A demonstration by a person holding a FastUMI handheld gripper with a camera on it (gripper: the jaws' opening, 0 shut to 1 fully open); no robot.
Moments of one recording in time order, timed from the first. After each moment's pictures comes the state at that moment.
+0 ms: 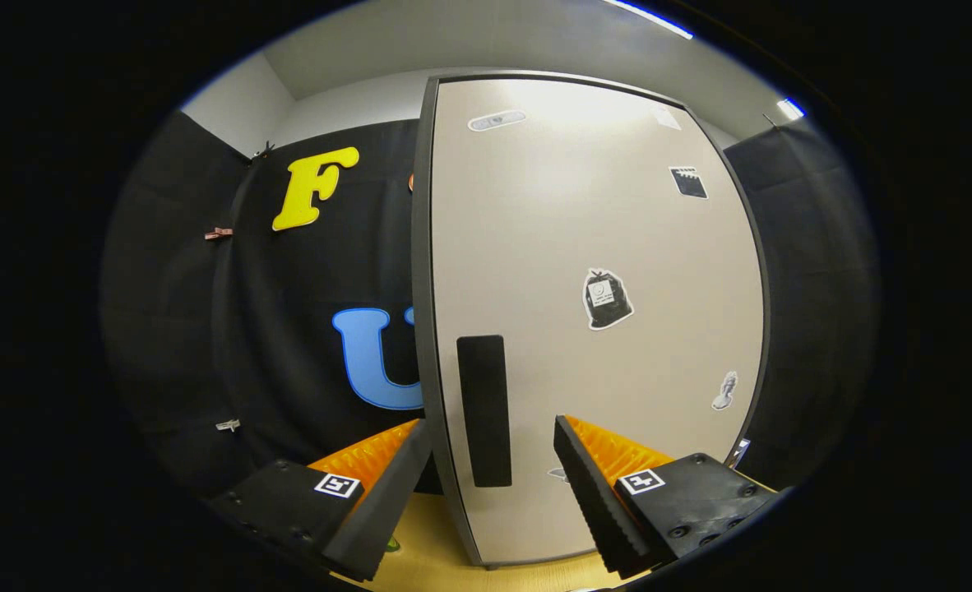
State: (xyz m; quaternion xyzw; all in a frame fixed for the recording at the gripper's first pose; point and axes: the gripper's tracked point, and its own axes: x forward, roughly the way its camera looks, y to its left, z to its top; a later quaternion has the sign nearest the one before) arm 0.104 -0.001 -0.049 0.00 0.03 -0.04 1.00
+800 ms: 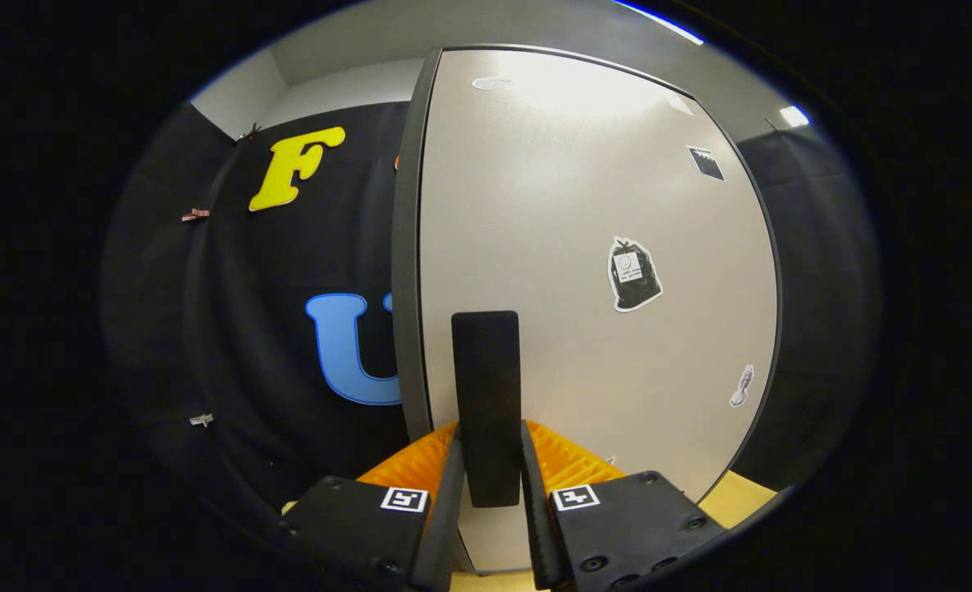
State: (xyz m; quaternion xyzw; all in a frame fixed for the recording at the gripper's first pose) arm 0.137 -0.007 -0.069 -0.02 0.04 -0.08 1.00
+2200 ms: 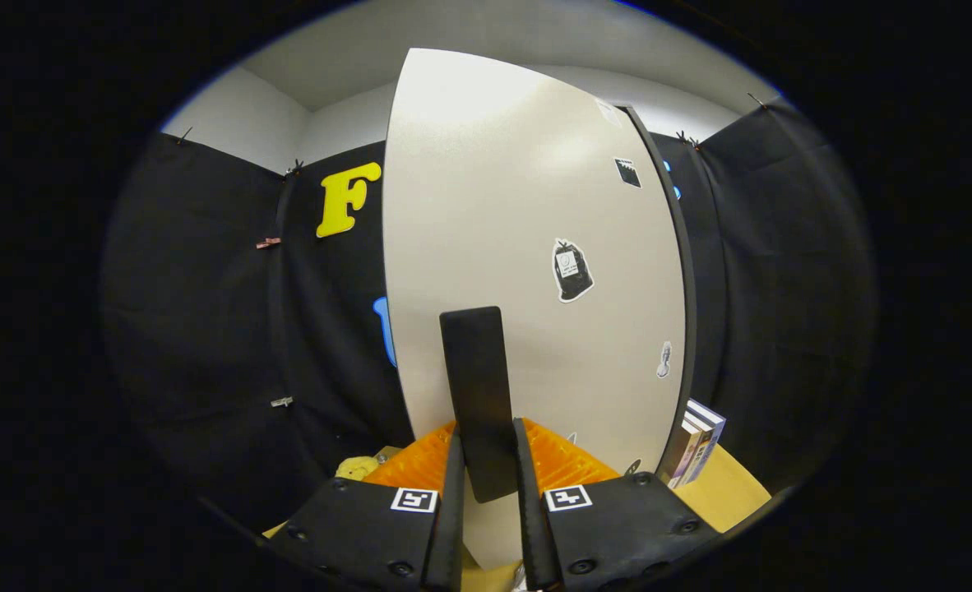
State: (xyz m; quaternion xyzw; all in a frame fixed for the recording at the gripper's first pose) arm -0.042 -0.070 -0.041 0.03 0.06 0.06 1.00
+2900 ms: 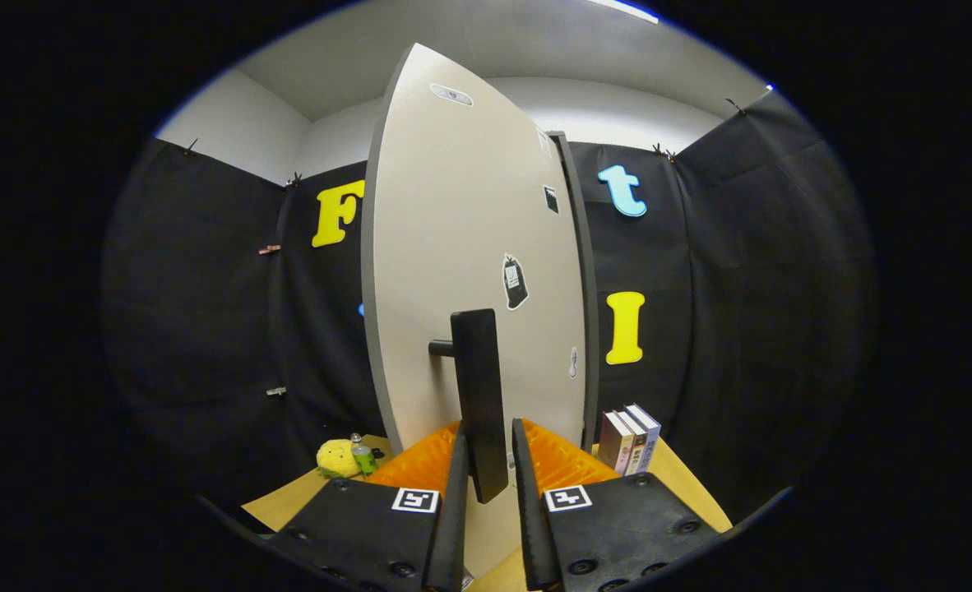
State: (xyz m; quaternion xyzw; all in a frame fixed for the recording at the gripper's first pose) arm -0.107 -0.178 -0.020 0.02 0.04 0.03 1.00
